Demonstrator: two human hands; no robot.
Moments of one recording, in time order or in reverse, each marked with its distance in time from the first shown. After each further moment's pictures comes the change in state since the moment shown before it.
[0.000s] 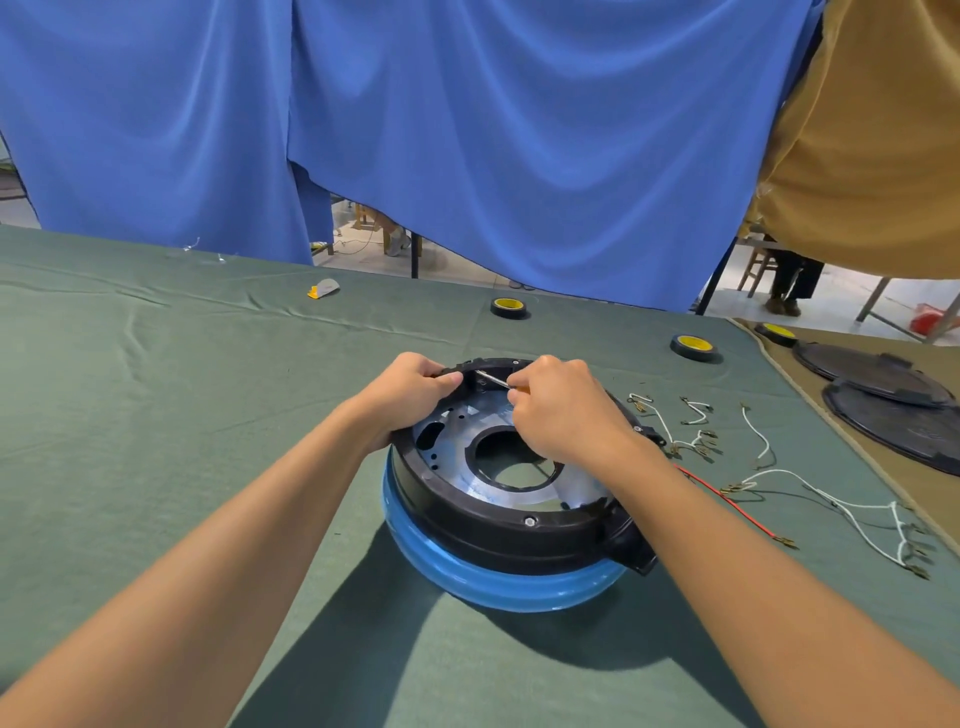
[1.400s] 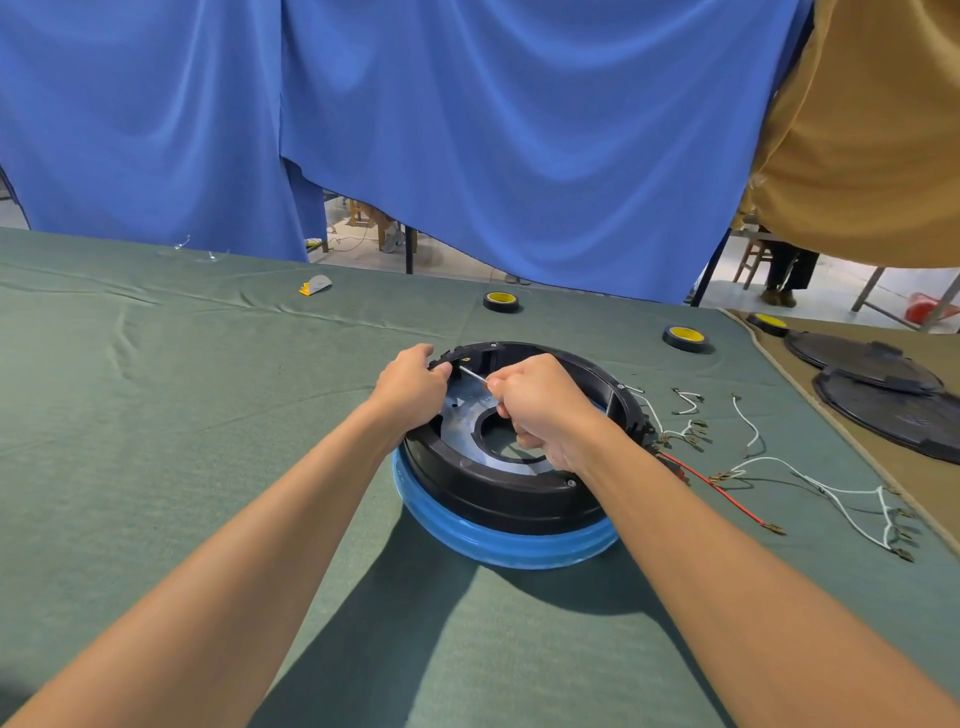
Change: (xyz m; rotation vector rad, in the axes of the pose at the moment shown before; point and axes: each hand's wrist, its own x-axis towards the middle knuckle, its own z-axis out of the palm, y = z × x) left_hand 0.008 0.003 0.022 0.134 0.213 -0.008; right_hand 0.010 0.000 0.014 0.567 -0.093 0.360
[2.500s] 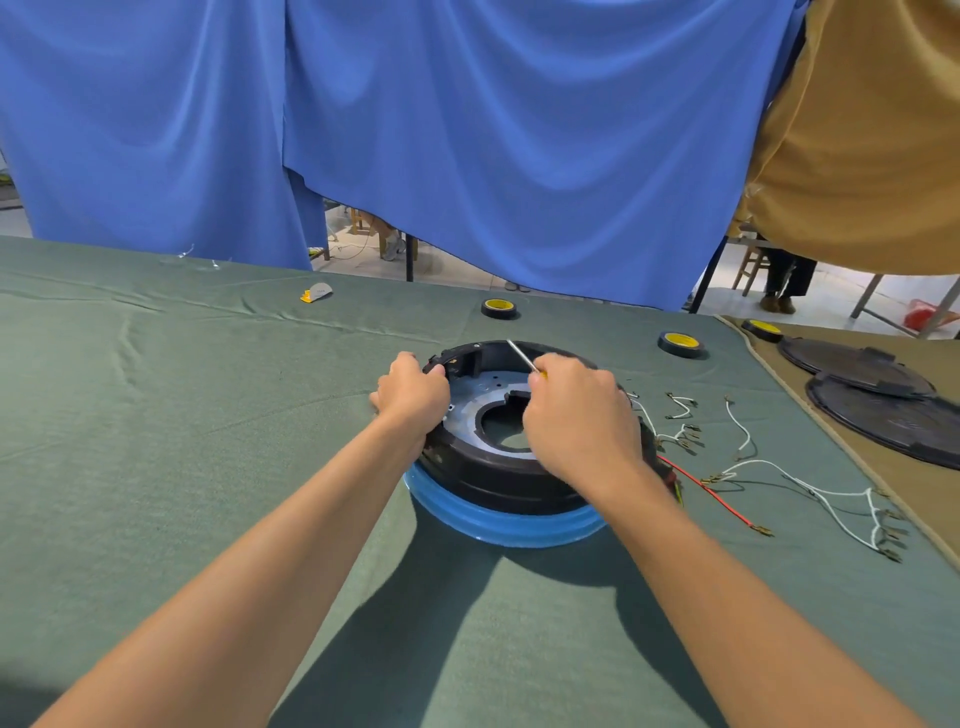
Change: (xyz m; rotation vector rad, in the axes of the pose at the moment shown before) left_hand -0.006 0.008 0.014 -0.117 0.192 -0.193; right_hand -0.040 0.010 -0.018 -0.558 0.419 -0.274
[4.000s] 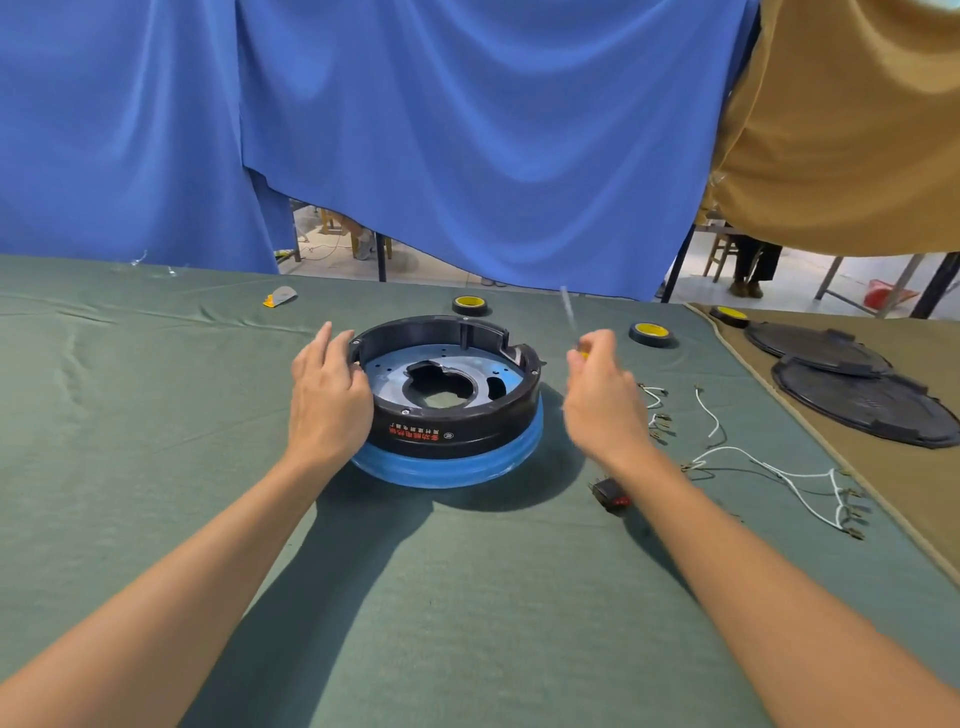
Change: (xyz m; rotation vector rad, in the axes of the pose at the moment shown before) left_hand 0.021 -0.037 -0.026 0.210 0.200 0.500; right_hand 0.034 0.072 0.018 0.149 0.127 0.087
